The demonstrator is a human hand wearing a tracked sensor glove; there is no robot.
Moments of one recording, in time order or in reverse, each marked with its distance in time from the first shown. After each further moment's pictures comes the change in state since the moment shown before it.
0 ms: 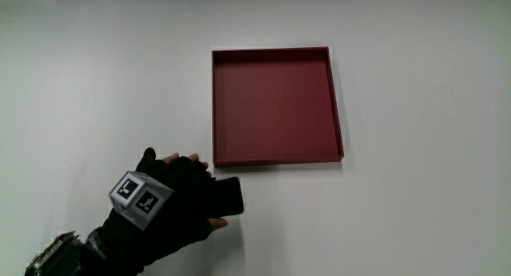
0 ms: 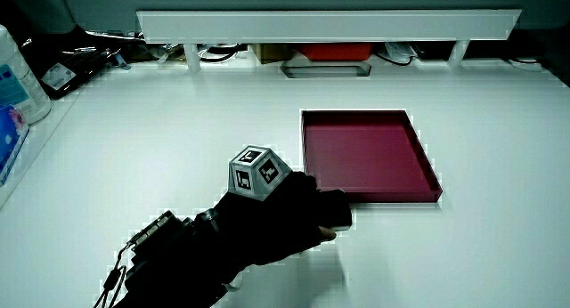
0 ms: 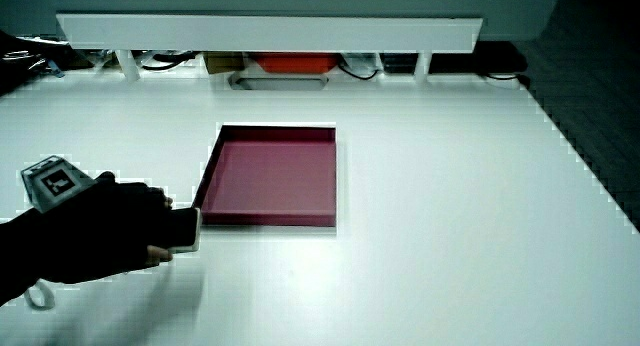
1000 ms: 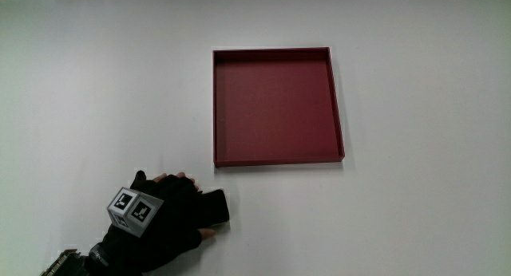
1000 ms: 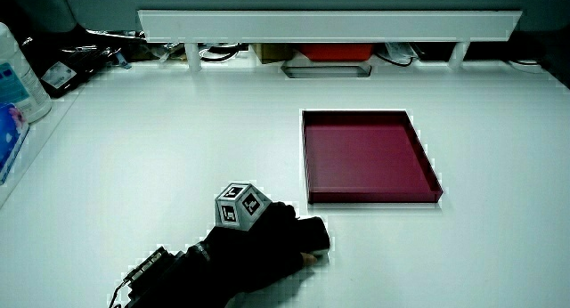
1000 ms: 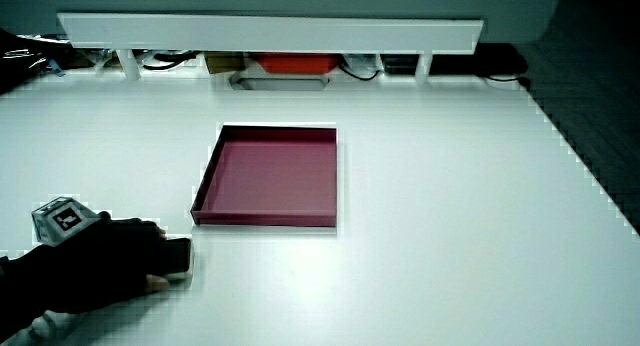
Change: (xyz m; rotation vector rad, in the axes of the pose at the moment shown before) arm -0.046 -0.014 -0.054 -0.049 -0.084 0.120
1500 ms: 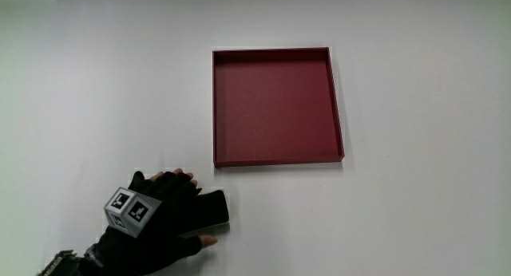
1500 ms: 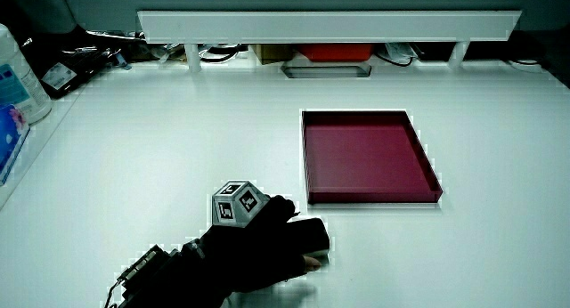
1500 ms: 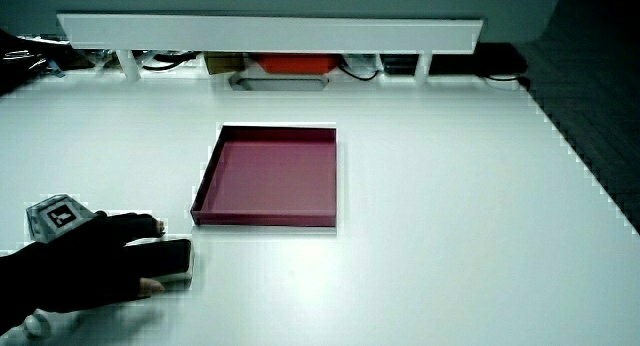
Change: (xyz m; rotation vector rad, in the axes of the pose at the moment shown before) arm -0.001 -0.002 0.003 -0.031 -0.018 0.000
